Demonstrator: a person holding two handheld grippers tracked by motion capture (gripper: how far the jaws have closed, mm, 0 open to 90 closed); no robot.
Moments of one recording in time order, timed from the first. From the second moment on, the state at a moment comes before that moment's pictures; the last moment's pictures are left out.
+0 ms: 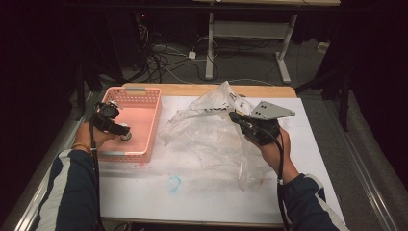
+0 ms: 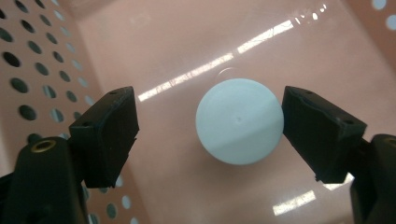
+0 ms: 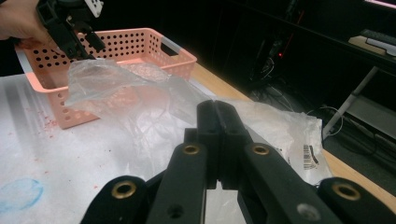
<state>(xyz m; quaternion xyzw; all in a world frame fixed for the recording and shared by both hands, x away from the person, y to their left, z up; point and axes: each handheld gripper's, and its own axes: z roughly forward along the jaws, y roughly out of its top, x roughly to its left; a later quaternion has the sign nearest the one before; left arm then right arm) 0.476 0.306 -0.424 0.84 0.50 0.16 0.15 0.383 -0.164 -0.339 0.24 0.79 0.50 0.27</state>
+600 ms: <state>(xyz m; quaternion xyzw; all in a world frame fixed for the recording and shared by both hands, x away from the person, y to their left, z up) 0.487 0.307 -0.435 0.85 0.49 0.13 0.14 0.385 -0.167 -0.347 0.24 0.80 0.49 0.26</state>
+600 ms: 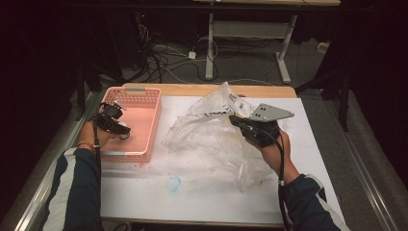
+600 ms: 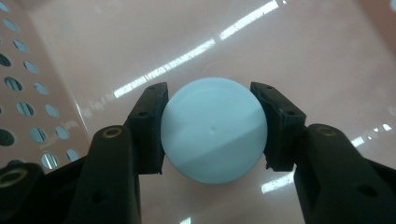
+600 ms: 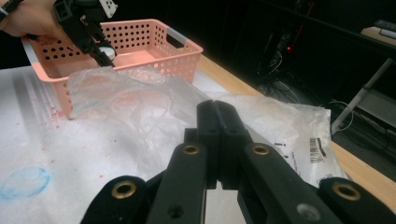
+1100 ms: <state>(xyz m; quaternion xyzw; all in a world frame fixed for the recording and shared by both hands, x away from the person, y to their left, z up) 0.462 0.307 -0.407 0.81 0.47 0.21 0.28 0.387 -0.168 -0.346 0.25 0.79 0.50 0.27</state>
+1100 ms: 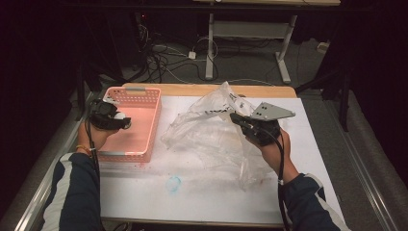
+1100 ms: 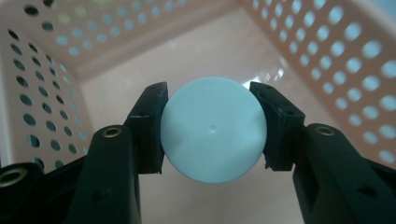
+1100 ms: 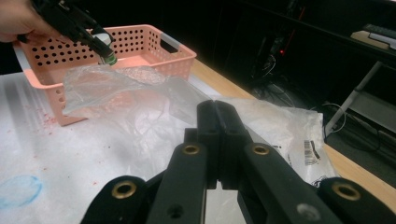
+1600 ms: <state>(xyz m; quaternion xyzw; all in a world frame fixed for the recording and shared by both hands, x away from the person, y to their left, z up) 0.401 0.268 -0.378 0.78 0.39 0.28 0.40 0.392 -0.164 -0.345 0.25 0.78 0.49 0.28</state>
